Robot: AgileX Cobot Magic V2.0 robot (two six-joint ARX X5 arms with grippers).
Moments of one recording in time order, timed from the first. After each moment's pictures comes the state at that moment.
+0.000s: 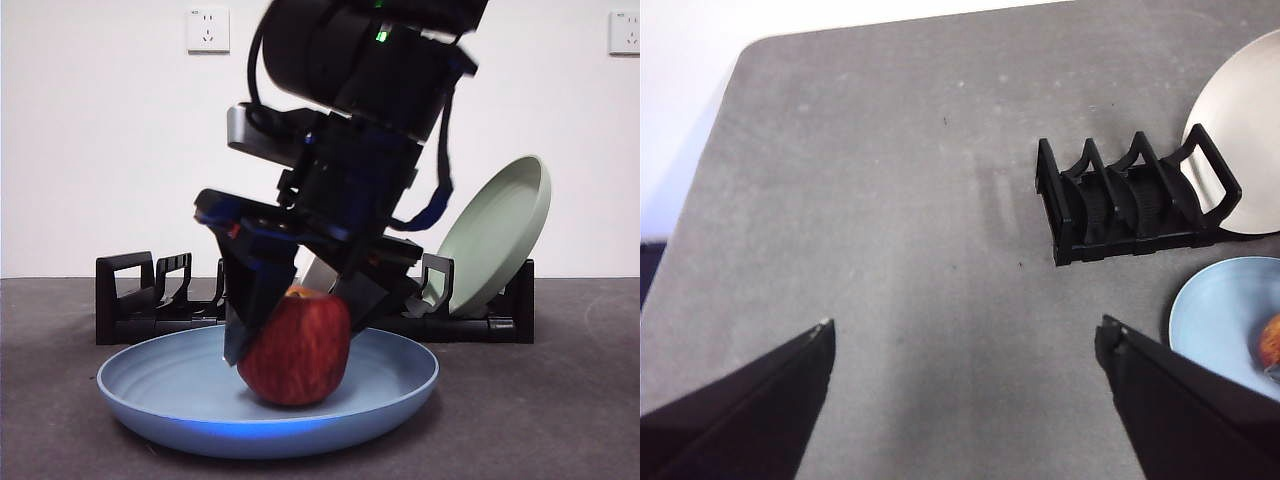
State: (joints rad) left arm -0.76 0.59 1.21 -1.34 -0.65 -0.42; right arm 0.86 1.78 1.11 -0.42 -0.08 0.12
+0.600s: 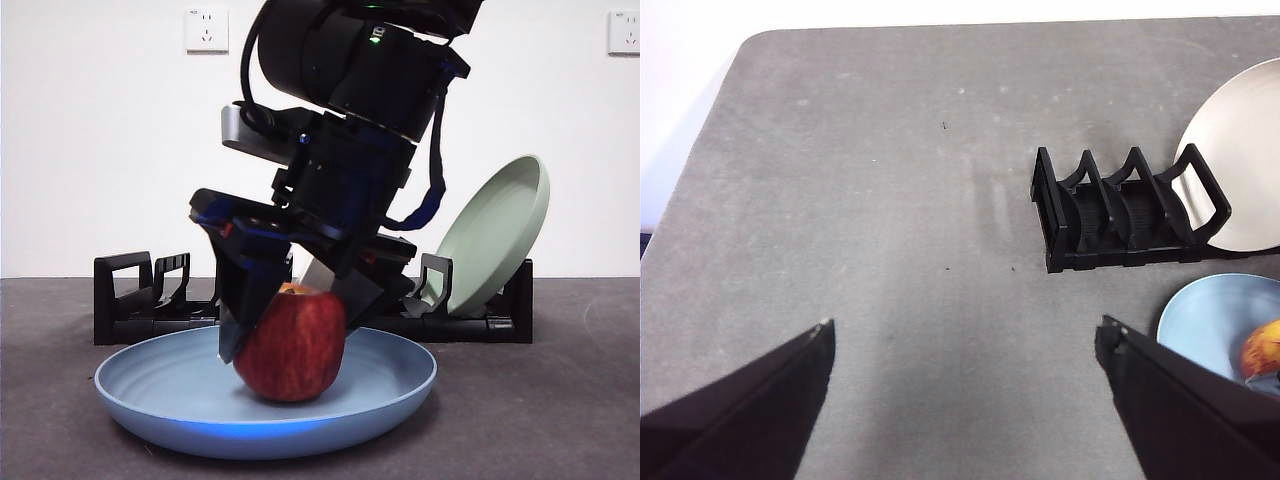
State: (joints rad) left arm -0.76 0.52 1.18 -1.34 -0.65 -0.46; right arm 0.86 1.79 1.12 -0.42 -0.08 0.11
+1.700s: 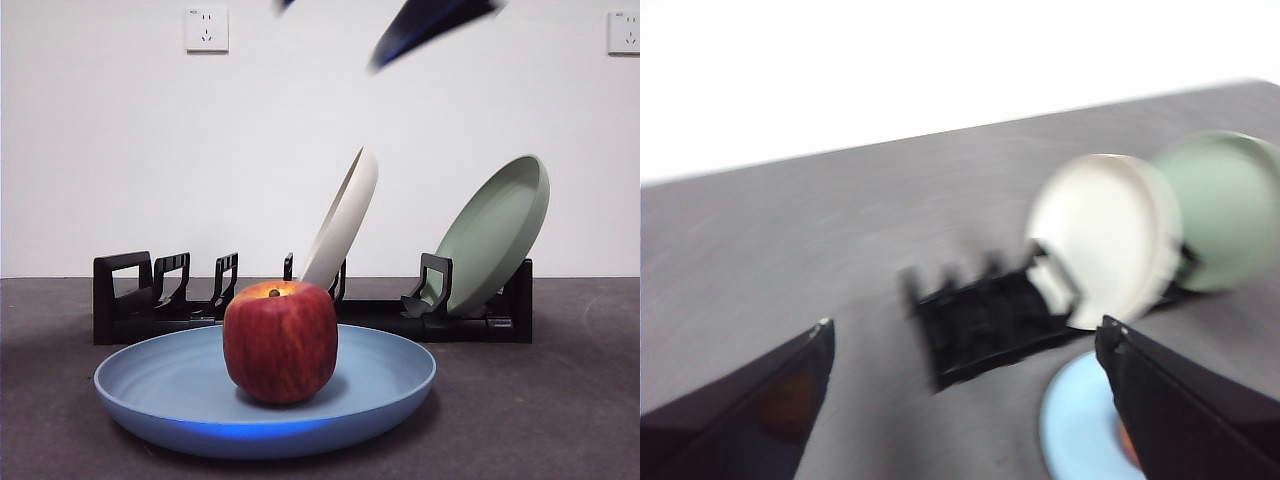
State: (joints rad) left arm -0.80 0.62 1.18 -0.95 -0.48 -0.18; right arm 0.82 1.24 1.25 -0.75 -0.07 0.11
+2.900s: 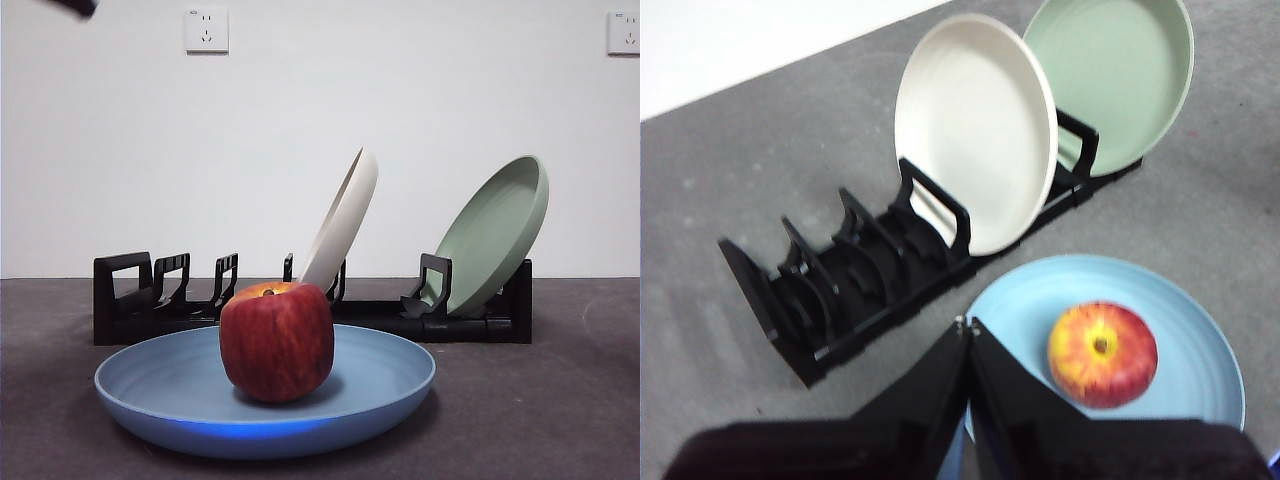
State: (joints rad) left arm -0.80 0.65 0.71 -0.50 -0.26 -0.03; right arm 0.74 0.49 0.71 -0.61 0.13 0.15
